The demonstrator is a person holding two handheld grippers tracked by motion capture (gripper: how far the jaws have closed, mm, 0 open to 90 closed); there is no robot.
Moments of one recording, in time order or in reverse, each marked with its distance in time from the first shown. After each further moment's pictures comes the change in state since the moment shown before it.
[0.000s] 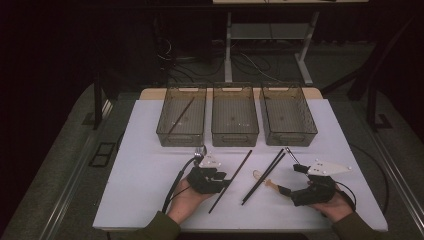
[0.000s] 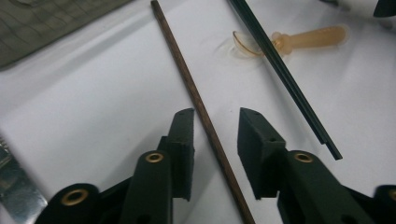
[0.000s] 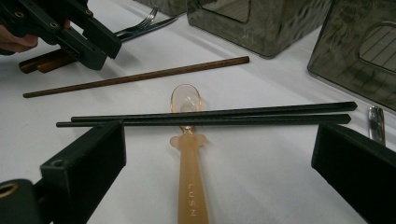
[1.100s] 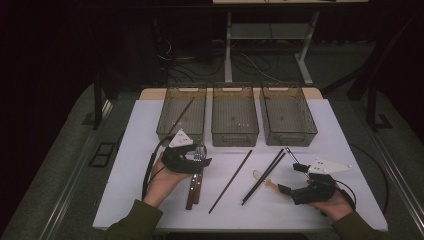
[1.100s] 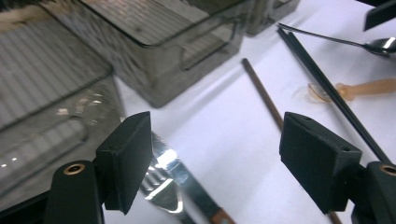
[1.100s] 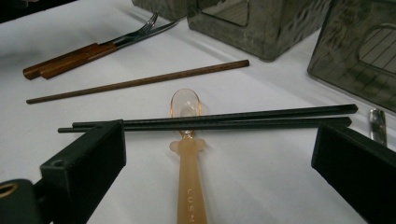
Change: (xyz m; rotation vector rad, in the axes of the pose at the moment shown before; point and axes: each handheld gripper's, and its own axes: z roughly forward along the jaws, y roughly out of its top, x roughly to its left) left arm 0.051 0.013 -0.057 -0.145 0.146 -0.017; right arm -0.003 0.001 0.001 -0.005 0.014 0.015
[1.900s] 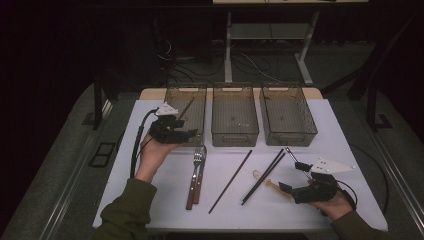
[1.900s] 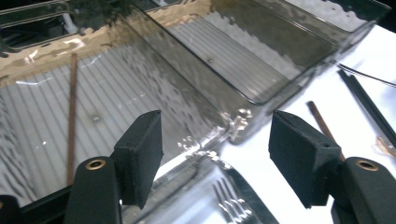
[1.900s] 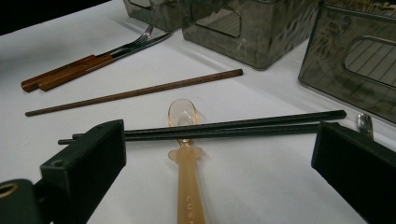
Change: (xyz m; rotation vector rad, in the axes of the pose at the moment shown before) left arm 0.064 0.040 -0.013 -0.012 0.100 -0.080; right arm 0.002 0.002 -0.005 -0.038 -0.028 0.016
